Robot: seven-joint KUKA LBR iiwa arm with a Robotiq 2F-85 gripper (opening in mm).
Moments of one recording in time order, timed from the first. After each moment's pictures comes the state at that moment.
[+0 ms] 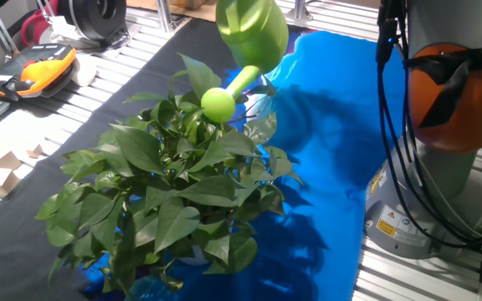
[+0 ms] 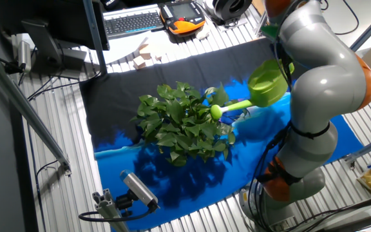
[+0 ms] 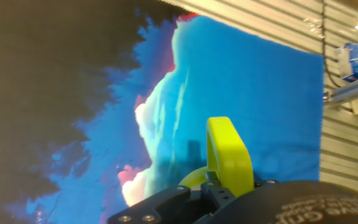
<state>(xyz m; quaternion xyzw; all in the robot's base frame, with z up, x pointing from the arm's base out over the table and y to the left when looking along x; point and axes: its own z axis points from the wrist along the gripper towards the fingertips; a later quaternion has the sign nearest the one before) 0.462 -0.194 0.374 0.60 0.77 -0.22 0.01</state>
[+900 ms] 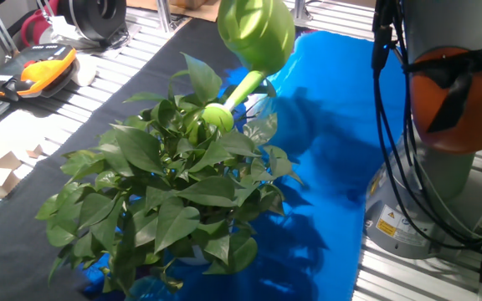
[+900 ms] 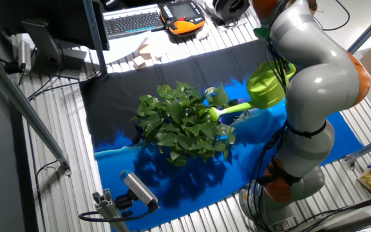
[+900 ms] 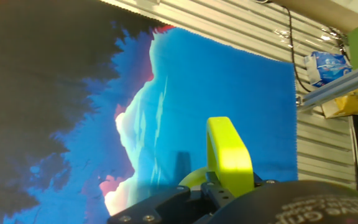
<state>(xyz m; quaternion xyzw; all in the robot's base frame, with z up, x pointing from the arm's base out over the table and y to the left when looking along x) 0.455 -0.183 0.378 0.61 0.75 -0.27 0.02</state>
